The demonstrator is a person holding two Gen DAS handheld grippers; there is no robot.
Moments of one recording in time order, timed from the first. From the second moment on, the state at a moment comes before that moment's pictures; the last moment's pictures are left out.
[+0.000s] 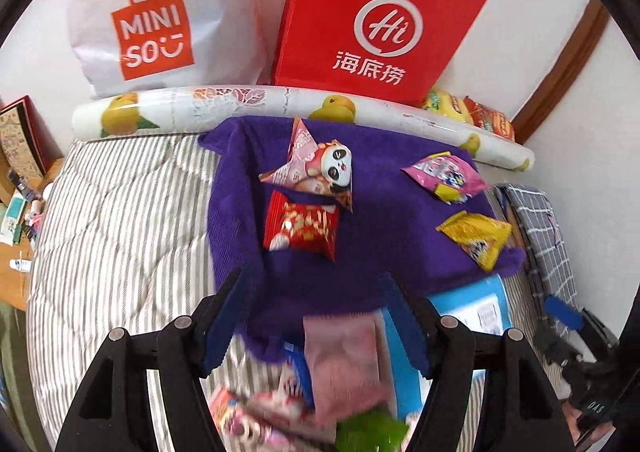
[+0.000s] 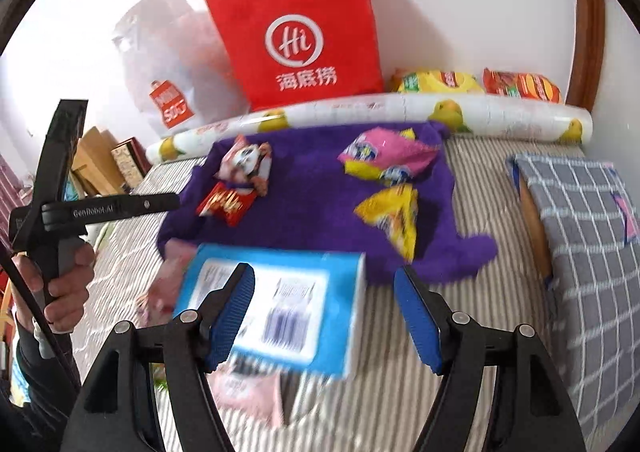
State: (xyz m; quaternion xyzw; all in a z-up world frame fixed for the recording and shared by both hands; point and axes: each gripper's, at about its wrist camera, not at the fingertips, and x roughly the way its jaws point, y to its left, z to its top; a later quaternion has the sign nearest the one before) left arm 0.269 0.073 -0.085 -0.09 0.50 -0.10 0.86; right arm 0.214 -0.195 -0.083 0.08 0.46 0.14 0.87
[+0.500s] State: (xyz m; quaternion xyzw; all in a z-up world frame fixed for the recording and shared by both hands) left arm 0.193 0.107 -0.099 -0.11 0.49 -0.10 0.86; right arm 0.154 -0.147 -0.148 0.09 0.55 0.16 0.82
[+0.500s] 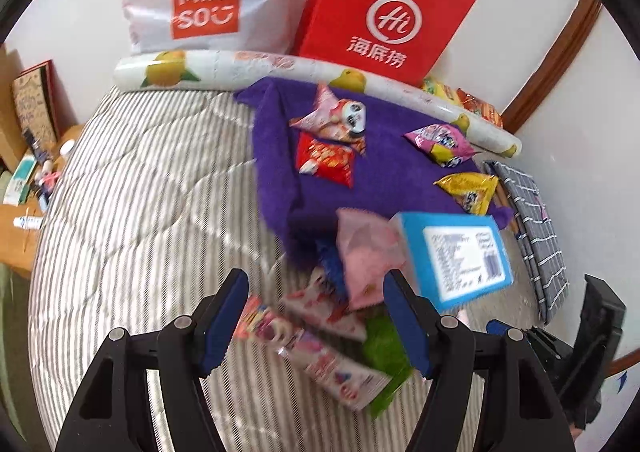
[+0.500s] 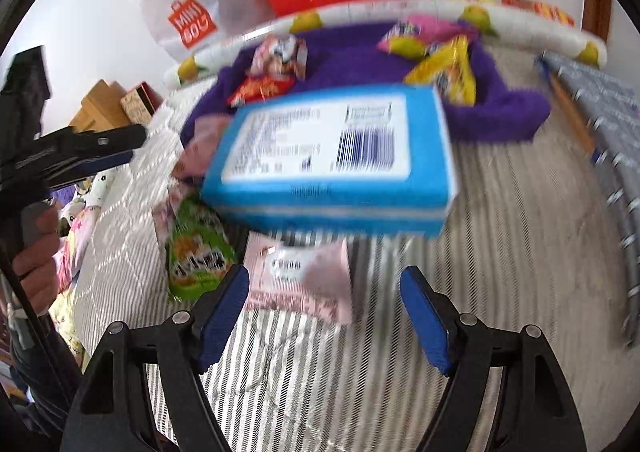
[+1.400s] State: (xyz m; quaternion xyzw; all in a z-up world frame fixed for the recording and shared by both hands) left arm 0.153 0.152 -0.128 -0.15 0.50 -0.08 0.85; right arm 0.145 -0.094 -0.167 -0.03 0.53 0.12 0.84
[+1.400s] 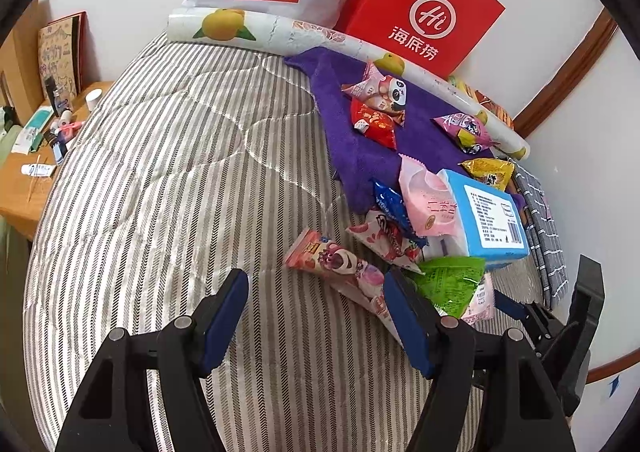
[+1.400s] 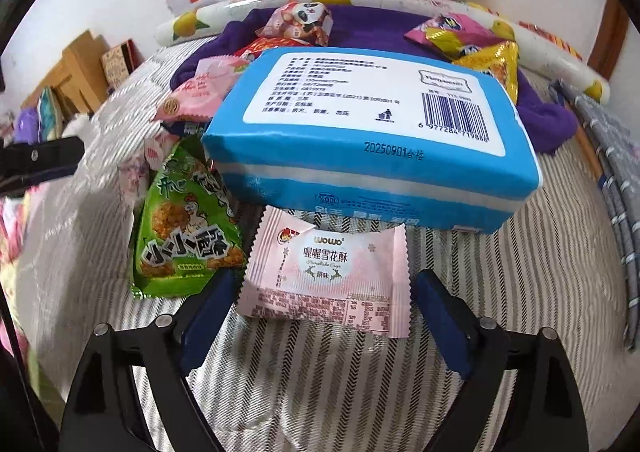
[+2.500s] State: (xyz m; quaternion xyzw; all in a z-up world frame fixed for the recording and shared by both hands) left arm 0.145 0.120 -0.133 -0.15 0.51 -0.09 0.84; right arm 0.128 -0.144 -0.159 0.02 0.51 0.10 0.86
